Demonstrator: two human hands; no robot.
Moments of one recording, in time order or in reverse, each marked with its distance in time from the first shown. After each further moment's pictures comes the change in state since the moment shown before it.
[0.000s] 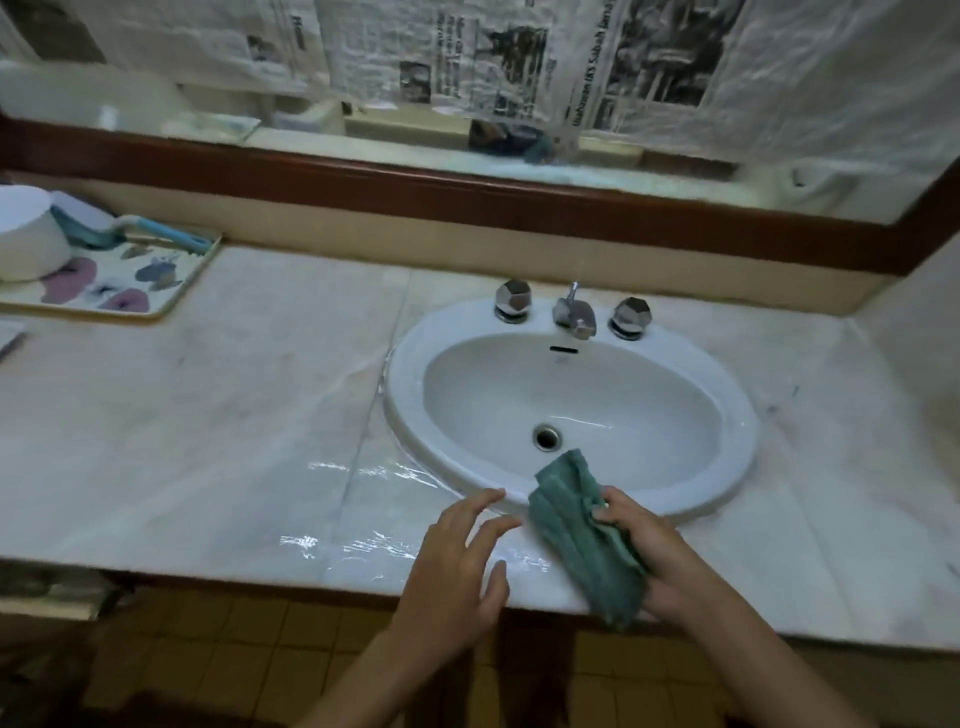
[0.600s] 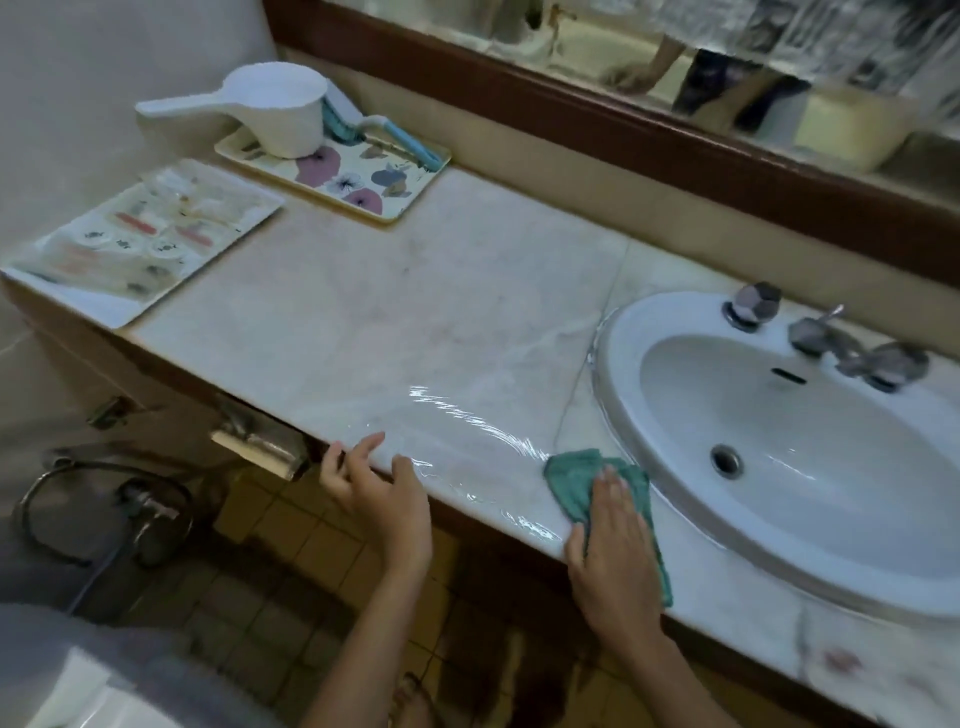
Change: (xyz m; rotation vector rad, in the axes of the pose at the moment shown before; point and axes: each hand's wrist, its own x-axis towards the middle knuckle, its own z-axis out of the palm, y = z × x) left_hand -0.079 -0.156 -0.117 -0.308 1.073 -1.144; right_hand 0.080 0.150 0.173 -1.645 0.306 -0.701
